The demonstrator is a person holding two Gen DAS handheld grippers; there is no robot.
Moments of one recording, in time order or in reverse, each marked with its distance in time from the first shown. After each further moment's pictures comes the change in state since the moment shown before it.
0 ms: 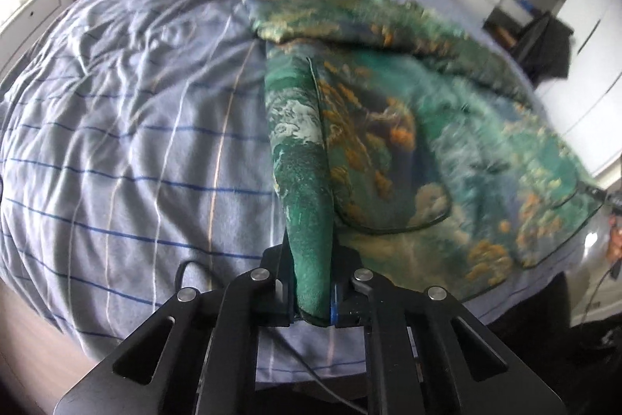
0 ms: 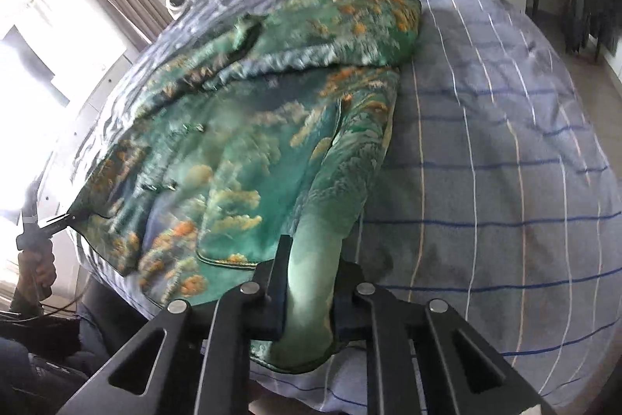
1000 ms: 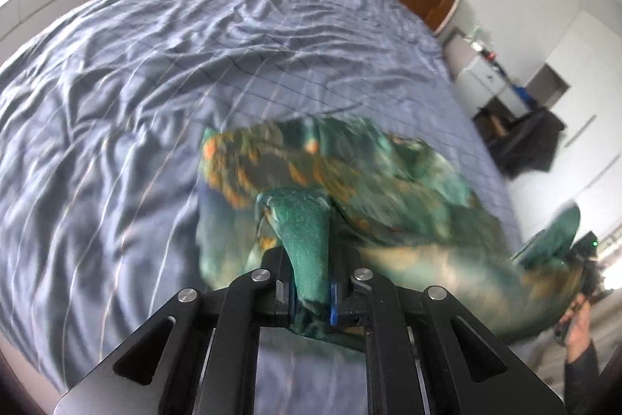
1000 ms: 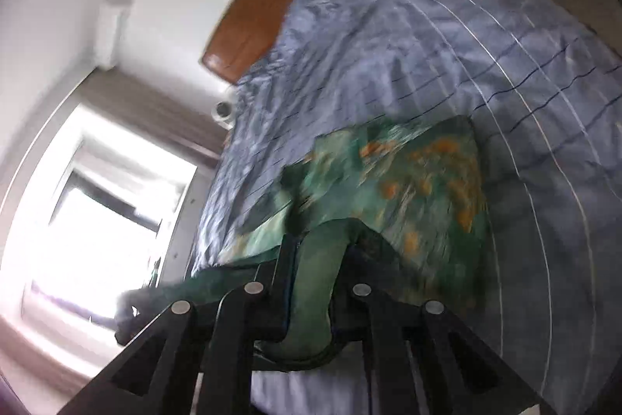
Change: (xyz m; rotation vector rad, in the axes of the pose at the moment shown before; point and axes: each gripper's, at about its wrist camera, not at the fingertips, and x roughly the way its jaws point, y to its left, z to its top) left arm 0.012 0.025 0.144 -0.202 -0.166 -0.080; right arm 0.005 -0.064 0.117 0.386 -0.231 0.395
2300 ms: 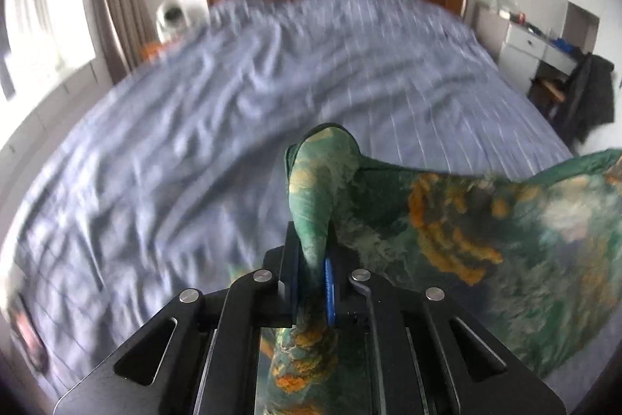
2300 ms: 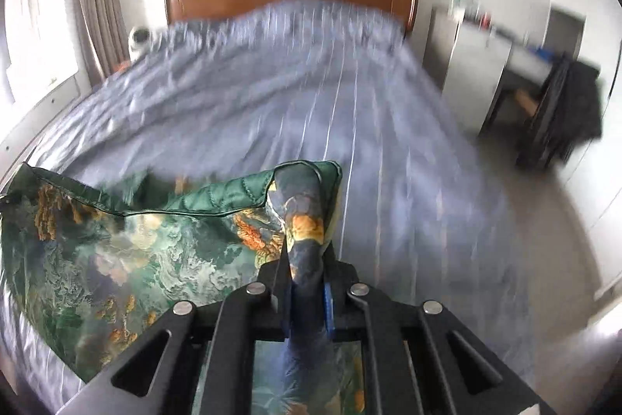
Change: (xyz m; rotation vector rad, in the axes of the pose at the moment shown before) left arm 0.063 -0.055 0.090 0.278 -0.146 0.303; right arm 0.088 0.118 0.071 -0.656 -0.123 -0.661
